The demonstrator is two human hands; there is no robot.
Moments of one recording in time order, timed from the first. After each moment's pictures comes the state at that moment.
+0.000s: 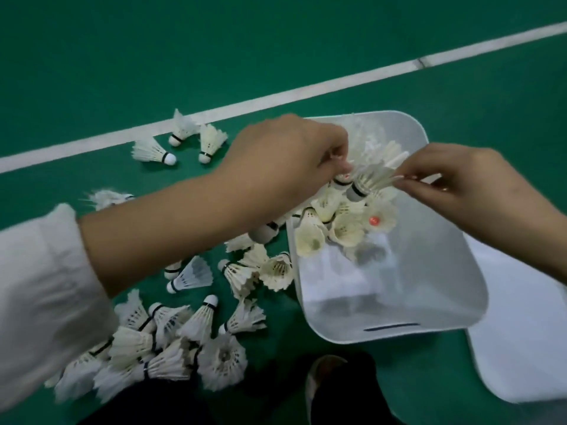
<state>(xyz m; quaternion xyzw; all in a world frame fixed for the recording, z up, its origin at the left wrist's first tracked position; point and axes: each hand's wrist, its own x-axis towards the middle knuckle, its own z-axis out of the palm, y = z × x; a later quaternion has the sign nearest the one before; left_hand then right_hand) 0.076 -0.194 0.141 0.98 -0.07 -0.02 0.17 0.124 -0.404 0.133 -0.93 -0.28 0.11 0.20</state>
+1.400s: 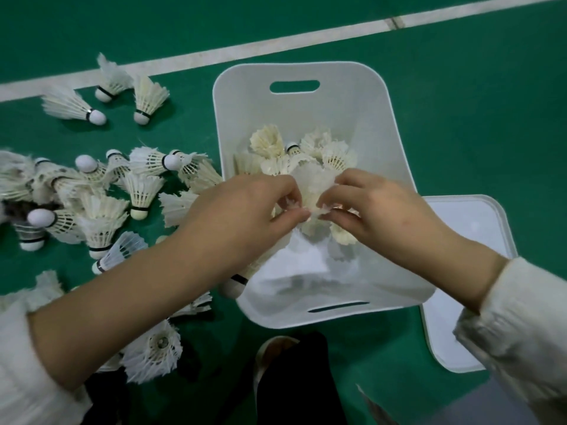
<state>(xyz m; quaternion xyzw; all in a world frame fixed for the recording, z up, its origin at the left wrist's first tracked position) 0.037 -0.249 0.069 0.94 0.00 -0.12 0.31 0.102 -0.427 0.062 -0.91 -0.39 0.13 0.09</state>
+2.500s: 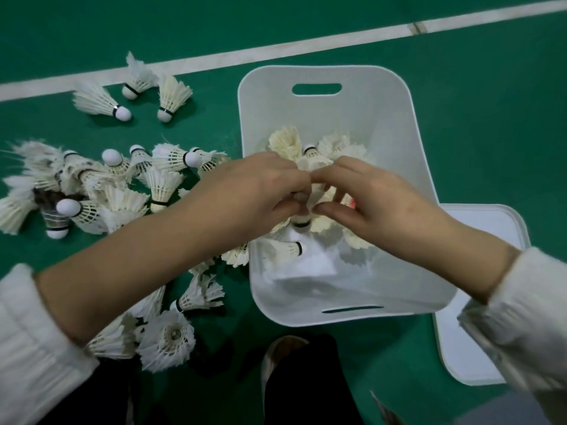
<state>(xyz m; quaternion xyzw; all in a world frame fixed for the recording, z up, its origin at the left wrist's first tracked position) 0.045 -0.221 0.058 0.95 -0.17 -0.01 0.26 0.105 -0.401 0.074 -0.88 -0.39 0.20 0.19</state>
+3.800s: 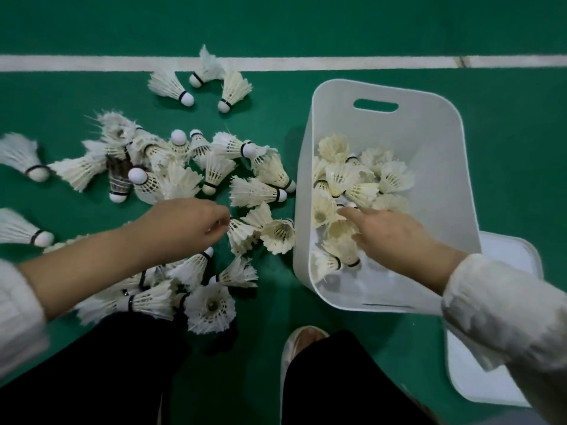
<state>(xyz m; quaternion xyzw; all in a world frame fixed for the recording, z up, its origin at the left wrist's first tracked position) -0.049 -0.112 0.004 0.97 0.00 -0.22 0.13 0.088 -0.378 0.022 -0.87 -0.41 0.24 -0.14</state>
